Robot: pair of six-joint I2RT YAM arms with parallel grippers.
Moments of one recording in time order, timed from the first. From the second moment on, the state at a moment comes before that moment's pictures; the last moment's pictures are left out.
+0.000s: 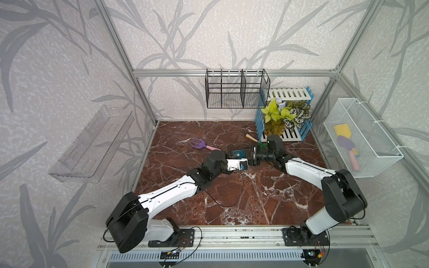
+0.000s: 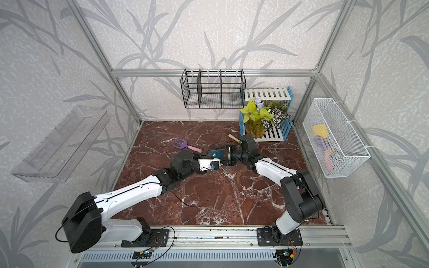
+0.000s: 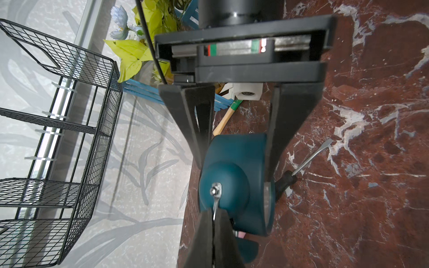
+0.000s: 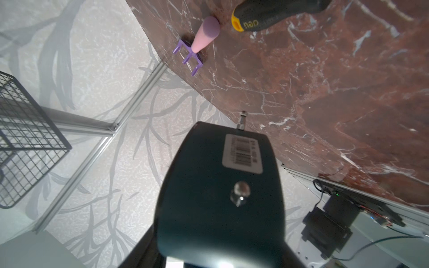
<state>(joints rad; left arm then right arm) -0.77 1.32 0.83 0.11 -0.10 1.02 0.43 1.60 0.92 0.19 -0.75 2.04</state>
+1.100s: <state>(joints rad) -0.52 1.43 0.66 1.03 0.40 -1.46 0.36 1.40 0.87 0.65 -0.55 1.18</state>
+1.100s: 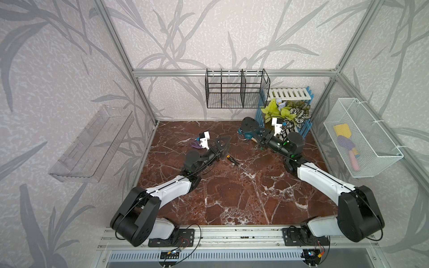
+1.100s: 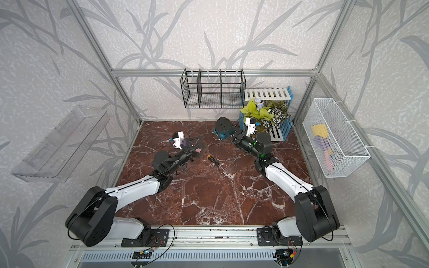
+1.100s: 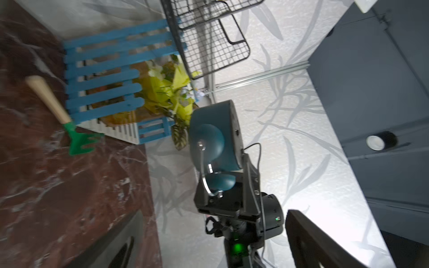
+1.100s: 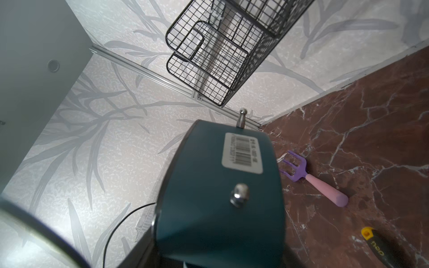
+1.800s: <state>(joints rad) -0.57 1.68 0.85 1.28 0.39 -1.66 0.41 1.41 0.90 0.68 -0.56 1.18</state>
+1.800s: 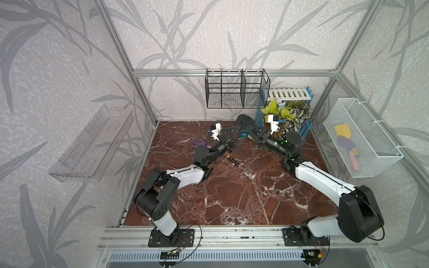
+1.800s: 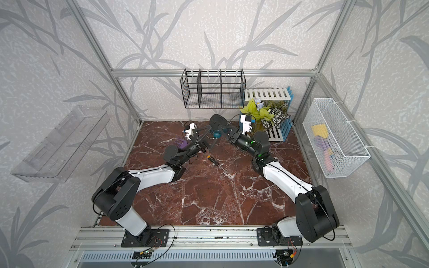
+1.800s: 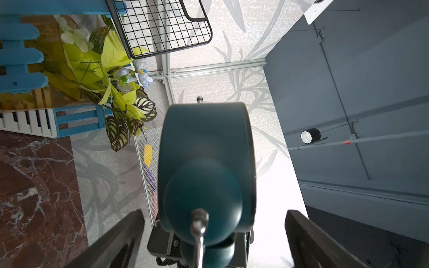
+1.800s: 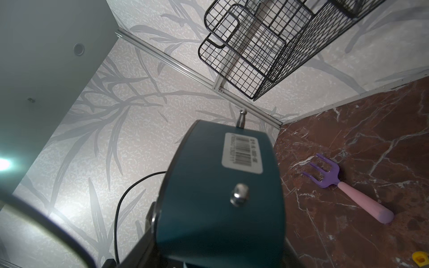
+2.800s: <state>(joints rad) -0.44 1.73 0.83 1.07 0.58 -1.38 0.18 1.13 0.79 0.24 -0.51 0.80</state>
